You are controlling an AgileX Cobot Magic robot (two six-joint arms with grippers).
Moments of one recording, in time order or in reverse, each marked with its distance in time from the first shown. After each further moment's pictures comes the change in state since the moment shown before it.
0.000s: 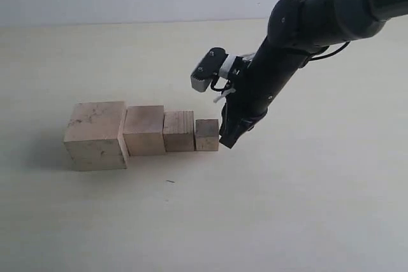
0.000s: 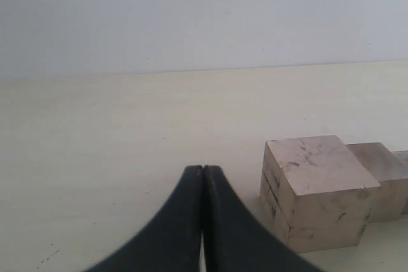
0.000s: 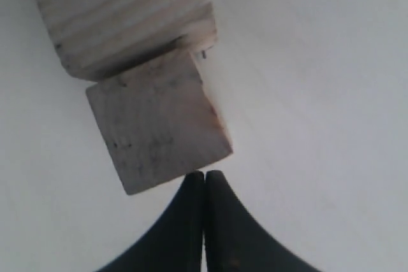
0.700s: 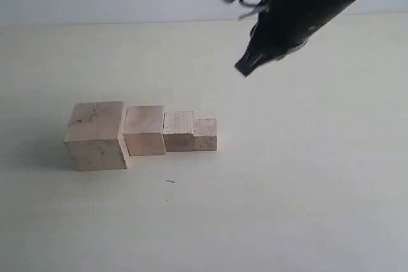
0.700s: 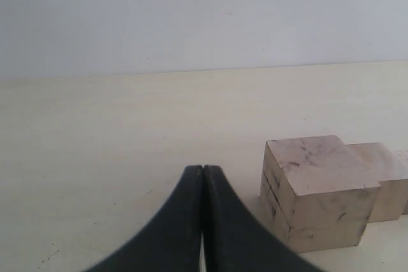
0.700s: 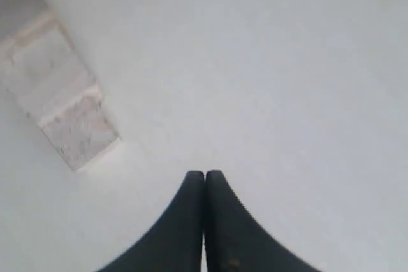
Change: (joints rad) left arm 0.000 0.000 0.000 0.000 0.000 0.000; right arm 0.000 -0.394 0.059 -0.331 -0.062 0.499
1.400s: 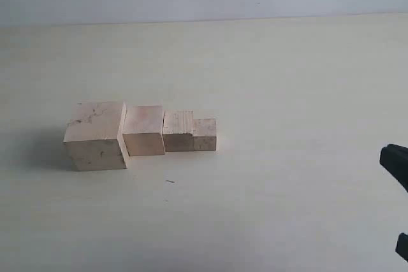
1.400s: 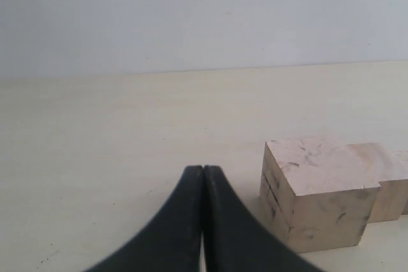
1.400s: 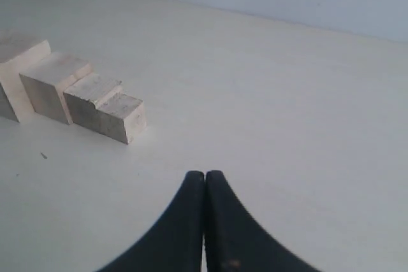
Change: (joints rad) left arm 0.000 0.000 0.000 0.000 0.000 0.000; right arm 0.000 -1.311 1.185 -0.003 -0.553 0.370
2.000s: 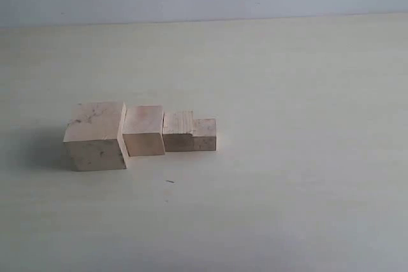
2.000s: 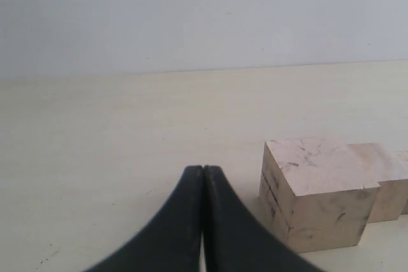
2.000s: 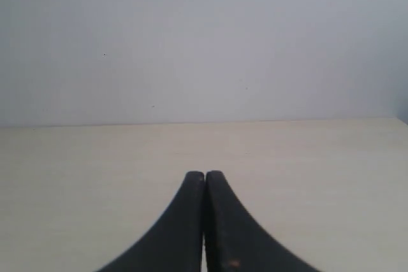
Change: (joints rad) left arm 0.000 0.000 0.000 0.000 0.000 0.000; right arm -0.449 -0.350 0.014 0.000 0.050 0.022
